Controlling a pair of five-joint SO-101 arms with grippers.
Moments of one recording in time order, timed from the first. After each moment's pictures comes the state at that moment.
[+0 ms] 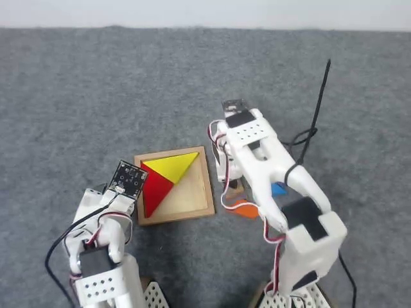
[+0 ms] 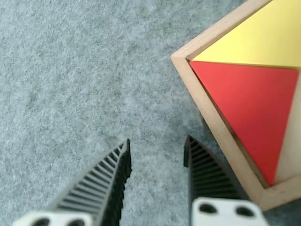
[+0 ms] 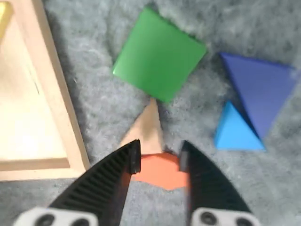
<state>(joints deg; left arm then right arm) -22.2 -102.5 97.3 64.5 -33.5 -28.7 13.2 11.9 79.3 -18.4</state>
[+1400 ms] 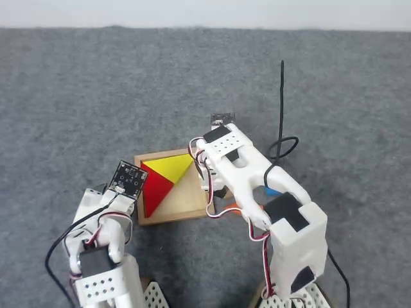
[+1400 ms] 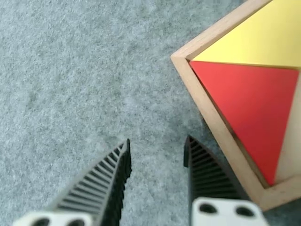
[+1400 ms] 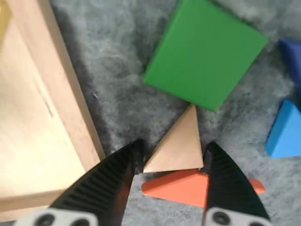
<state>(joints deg) -22.2 -102.5 97.3 64.5 -33.5 -36.2 21.4 11.4 74.4 -31.0</state>
